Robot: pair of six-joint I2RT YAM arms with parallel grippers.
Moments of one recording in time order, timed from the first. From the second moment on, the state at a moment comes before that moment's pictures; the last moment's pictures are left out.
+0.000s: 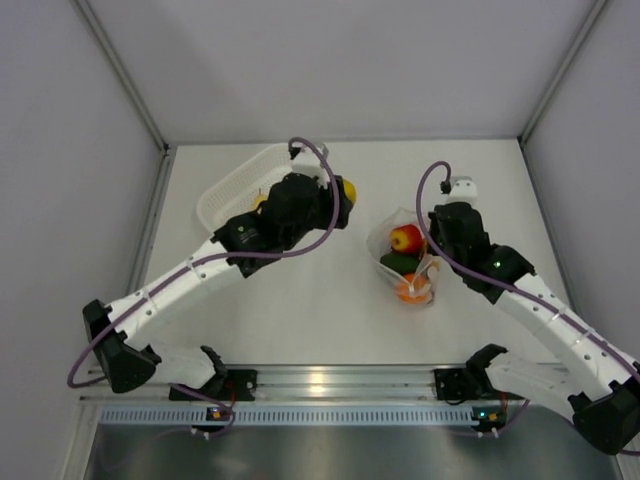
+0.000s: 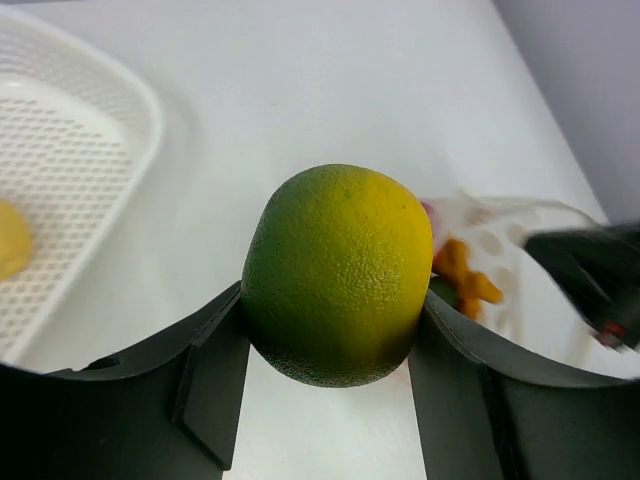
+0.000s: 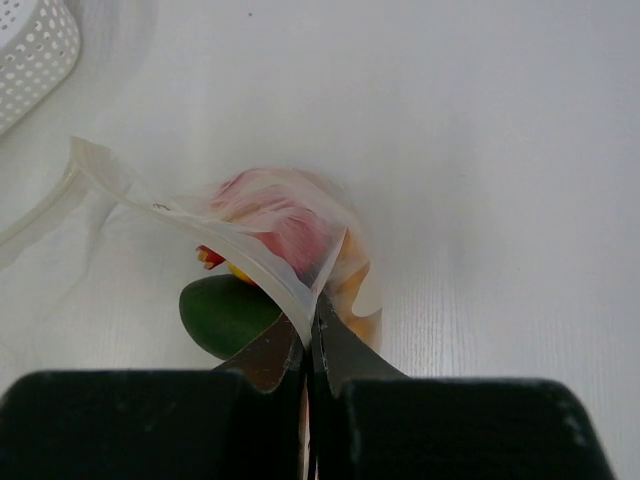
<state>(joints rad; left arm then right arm) -0.93 1.34 1.38 -0.40 -0.36 -0.47 0.58 0.97 0.92 -0.54 0.45 0.34</state>
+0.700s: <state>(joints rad) -0.15 1.57 1.26 -0.50 -0.27 -0.50 0.57 0.89 0.87 -0.43 0.24 0.33</state>
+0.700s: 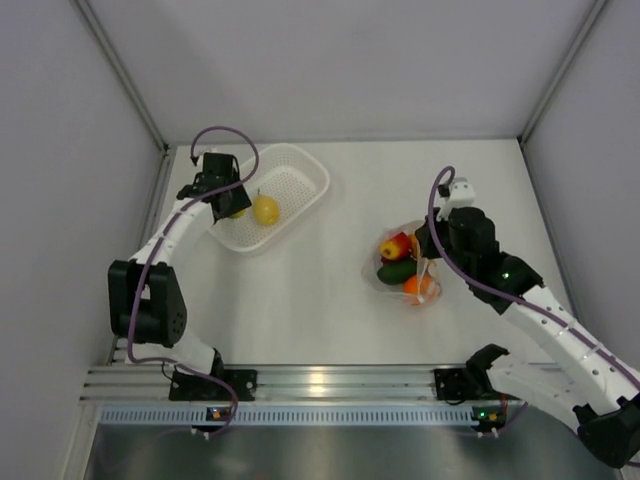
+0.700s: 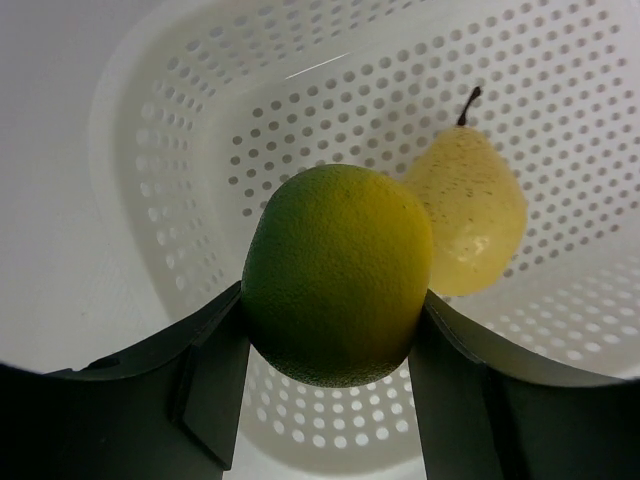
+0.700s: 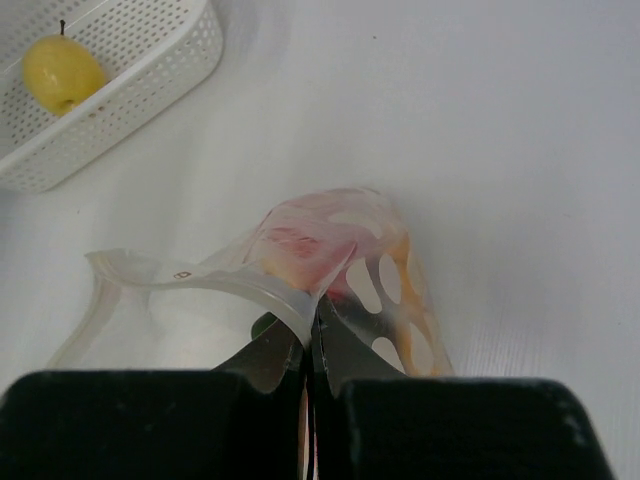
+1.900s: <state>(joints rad) 0.17 1.57 1.13 -0.37 0.35 -0.81 0.57 0.88 0.84 -0.38 0.10 0.35</state>
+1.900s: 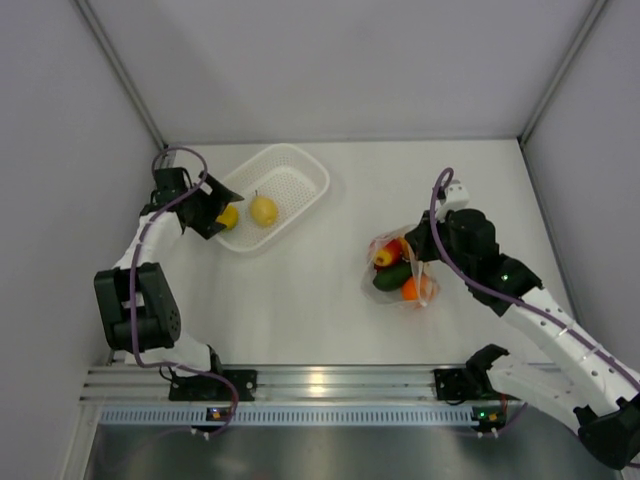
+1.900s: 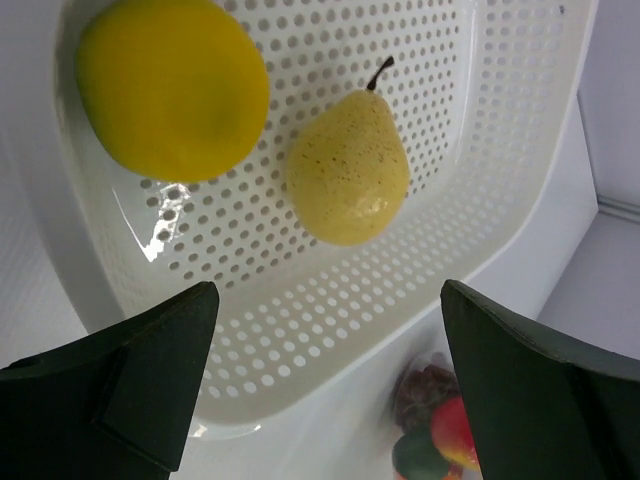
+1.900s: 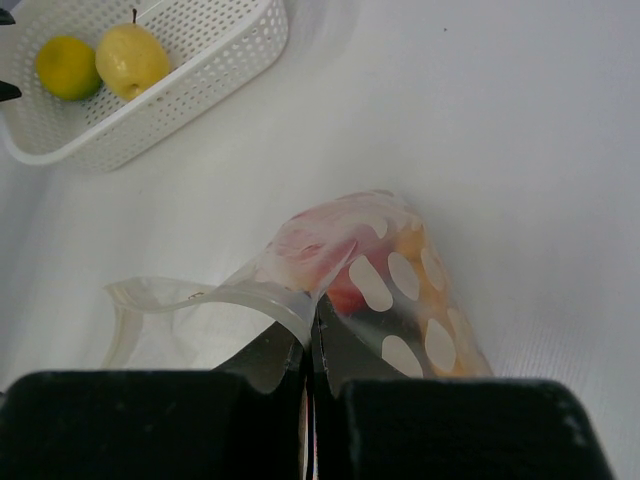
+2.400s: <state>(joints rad) -0.34 1.28 1.13 -0.33 0.19 -0.75 0.58 0.89 0.85 -0.39 0.12 0.38</state>
